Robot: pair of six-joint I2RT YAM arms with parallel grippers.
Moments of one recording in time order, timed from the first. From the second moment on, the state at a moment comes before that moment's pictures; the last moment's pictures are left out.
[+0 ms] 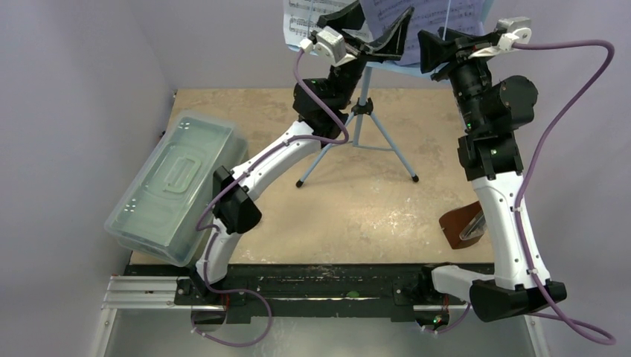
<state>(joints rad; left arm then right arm) -0.85 2.20 2.39 0.94 -0.05 -0.05 0.16 1.20 1.56 0.09 -0.14 0.20</state>
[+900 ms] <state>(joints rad) -0.81 2.25 2.53 0.89 -0.08 -0.02 0.16 1.17 1.50 0.17 -0.16 0.15</state>
